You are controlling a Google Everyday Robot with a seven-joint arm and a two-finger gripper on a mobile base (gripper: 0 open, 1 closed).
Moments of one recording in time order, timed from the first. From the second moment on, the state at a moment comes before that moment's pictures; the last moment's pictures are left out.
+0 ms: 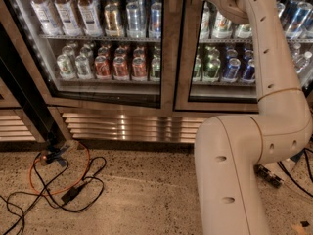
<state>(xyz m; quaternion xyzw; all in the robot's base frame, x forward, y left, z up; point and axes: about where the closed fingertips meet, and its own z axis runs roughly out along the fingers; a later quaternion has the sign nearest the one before) 0.799 -0.037 1.094 -0.39 0.46 0.42 0.68</state>
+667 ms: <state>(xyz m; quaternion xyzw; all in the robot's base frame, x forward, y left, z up) 0.801 -0.037 1.095 -0.38 0.45 0.43 0.68</state>
